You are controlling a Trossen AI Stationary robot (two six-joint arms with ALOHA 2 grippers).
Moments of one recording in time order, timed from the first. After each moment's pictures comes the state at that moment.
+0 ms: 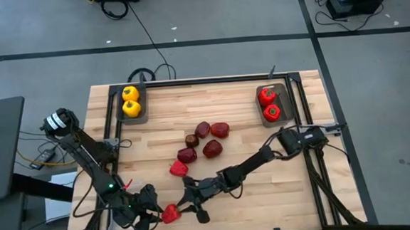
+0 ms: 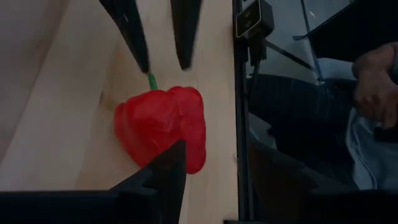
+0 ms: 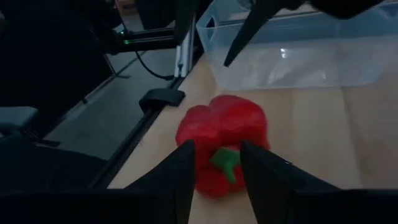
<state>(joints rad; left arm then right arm) -0.98 1.38 0.66 0.00 -0.39 -1.08 0.37 2.37 1.49 0.59 -0.08 0.23</state>
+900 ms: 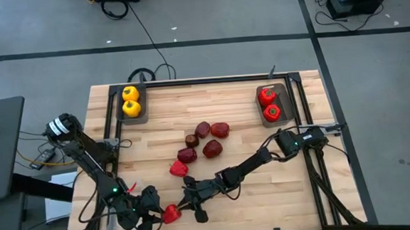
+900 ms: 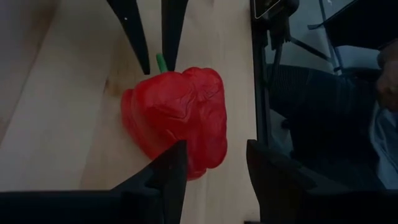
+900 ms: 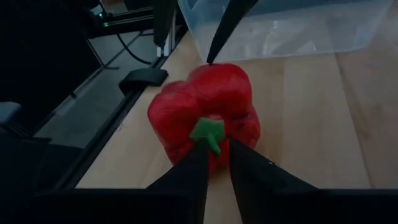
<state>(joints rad) -0.98 1.47 0.67 0.03 -0.38 -1.08 0.37 2.42 1.52 0.54 -0.05 0.27</state>
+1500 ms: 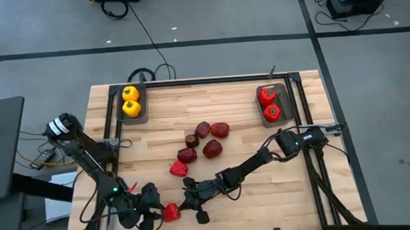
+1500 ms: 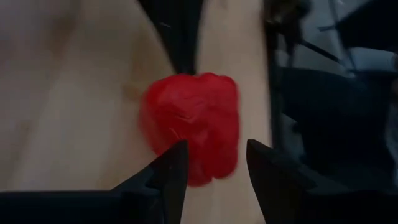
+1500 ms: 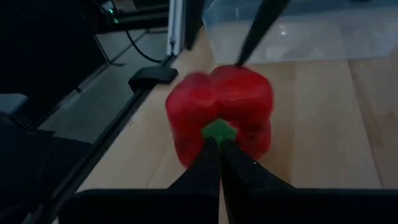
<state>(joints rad) -0.96 1.47 0.67 -0.01 -0.41 -1.08 0.37 2.41 1.52 0.54 -0.05 0.23</state>
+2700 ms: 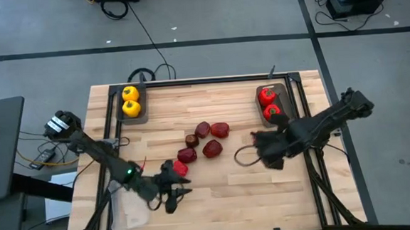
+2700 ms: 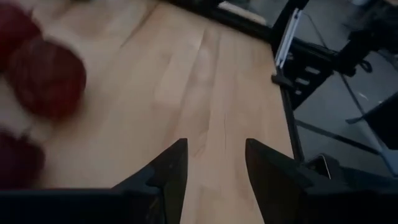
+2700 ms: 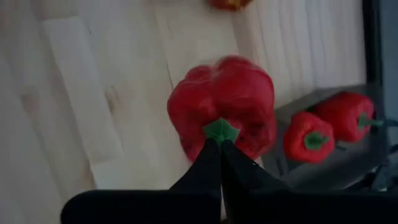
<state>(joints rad) -0.67 1.43 0.73 0.20 -0.58 -0.69 0.42 1.48 1.46 -1.55 0.34 0.65</state>
